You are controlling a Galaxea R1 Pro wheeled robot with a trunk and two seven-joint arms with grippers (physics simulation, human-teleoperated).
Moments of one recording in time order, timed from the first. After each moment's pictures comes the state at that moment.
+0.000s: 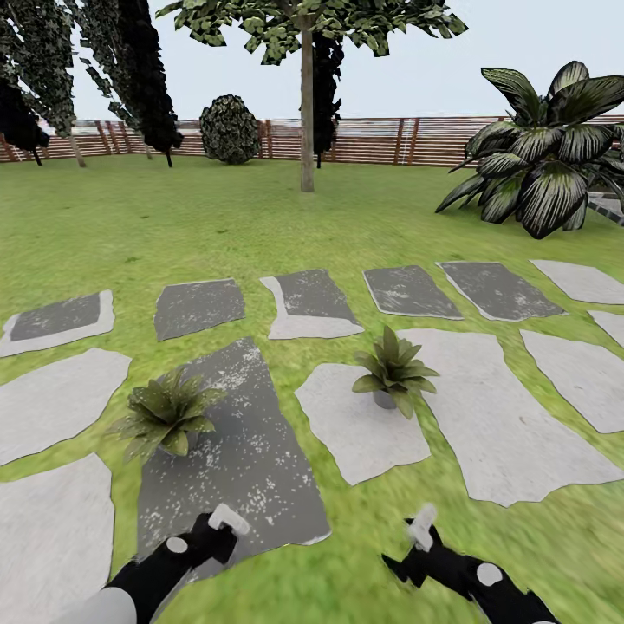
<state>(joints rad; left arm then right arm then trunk) -0.59 0.06 -0.33 -0.27 -0.10 -0.07 -0.20 -0.50 -0.09 -0.21 -0.34 0.59 -0.39 0.58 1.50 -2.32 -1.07</state>
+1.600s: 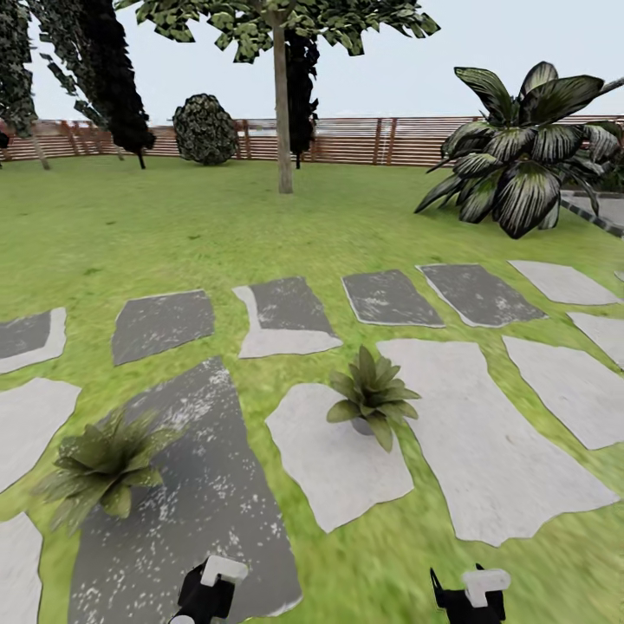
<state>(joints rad) -0.42 -0.02 -0.32 -0.24 0.06 -0.19 0.16 -0.37 -0.10 -0.21 -0.13 0.29 -0.67 -0.02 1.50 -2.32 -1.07</state>
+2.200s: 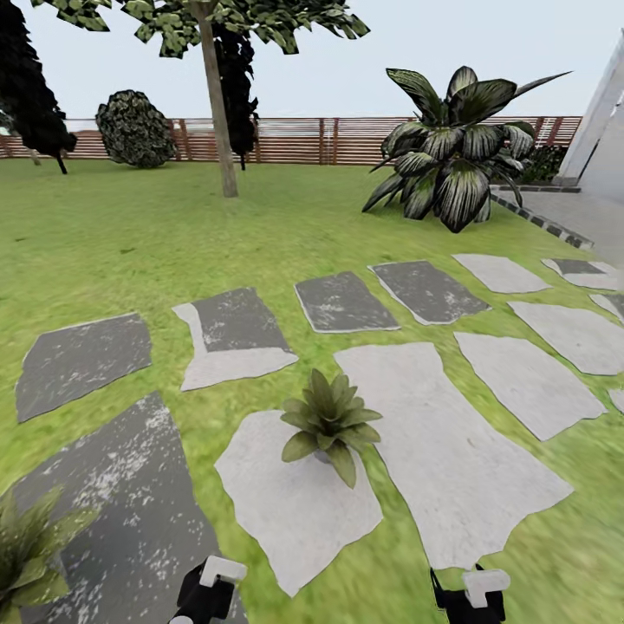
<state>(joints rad) -0.42 -0.02 -0.32 -0.24 0.06 -0.19 0.16 -0.37 -0.10 -0.21 -0.13 0.29 -0.67 -0.02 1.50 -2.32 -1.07</state>
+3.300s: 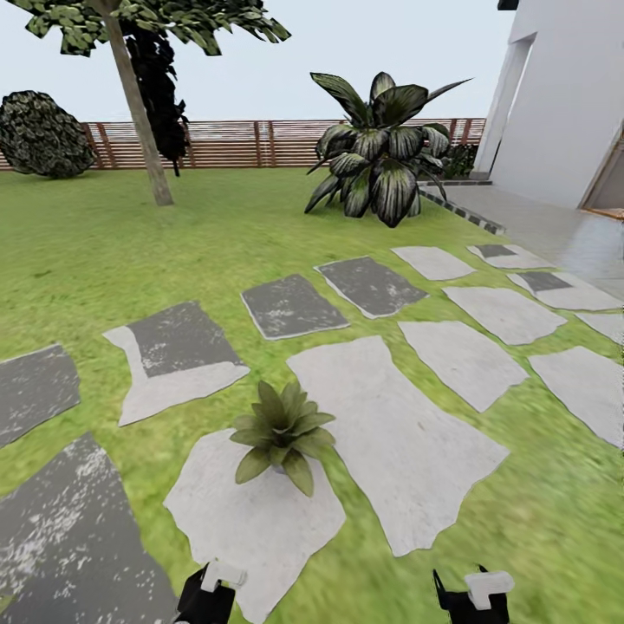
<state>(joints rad) -0.41 -0.02 -0.32 -0.24 0.05 -0.19 0.15 -0.37 -0.11 -0.22 -0.13 0.29 -0.68 -0.02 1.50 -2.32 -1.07</state>
